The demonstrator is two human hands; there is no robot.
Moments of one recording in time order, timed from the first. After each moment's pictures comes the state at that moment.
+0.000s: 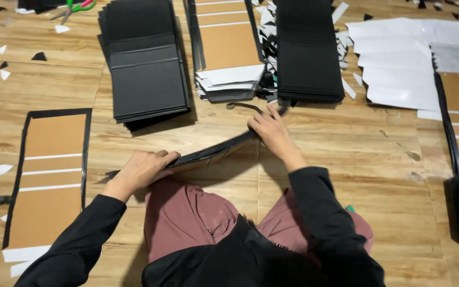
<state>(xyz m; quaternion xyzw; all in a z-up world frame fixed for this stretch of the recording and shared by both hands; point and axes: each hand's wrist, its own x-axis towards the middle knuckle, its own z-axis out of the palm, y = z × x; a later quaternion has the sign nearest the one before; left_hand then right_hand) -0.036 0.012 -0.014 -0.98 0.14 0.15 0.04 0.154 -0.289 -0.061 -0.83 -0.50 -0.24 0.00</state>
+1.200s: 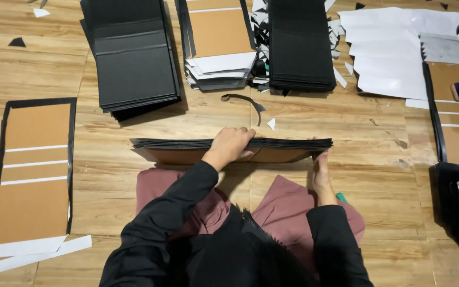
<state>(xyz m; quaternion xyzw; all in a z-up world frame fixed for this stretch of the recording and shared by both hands) 0.068 -0.165 -0.058 -0.98 0.19 0.06 -0.10 0.085 -0.443 -0.147 -0.67 -0.07 0.02 0.74</state>
